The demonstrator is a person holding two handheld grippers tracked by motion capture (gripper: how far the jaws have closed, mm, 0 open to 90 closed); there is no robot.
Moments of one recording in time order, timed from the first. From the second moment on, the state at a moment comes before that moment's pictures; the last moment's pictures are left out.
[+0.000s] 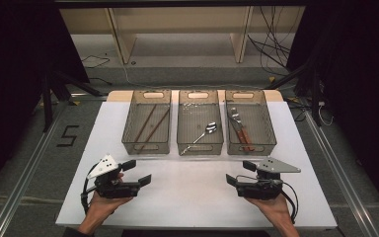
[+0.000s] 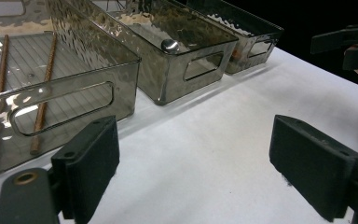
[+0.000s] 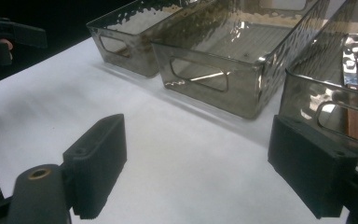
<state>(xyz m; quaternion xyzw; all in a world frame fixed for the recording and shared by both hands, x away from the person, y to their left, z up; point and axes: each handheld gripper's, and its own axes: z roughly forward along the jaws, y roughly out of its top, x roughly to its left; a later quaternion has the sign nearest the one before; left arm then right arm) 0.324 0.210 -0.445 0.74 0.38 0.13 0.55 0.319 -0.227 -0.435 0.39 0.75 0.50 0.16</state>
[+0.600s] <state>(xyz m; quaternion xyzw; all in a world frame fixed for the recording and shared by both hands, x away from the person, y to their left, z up) 0.324 0.208 -0.445 0.74 0.37 0.13 0.54 0.304 -0.235 -0.446 0.40 0.75 0.51 0.16</state>
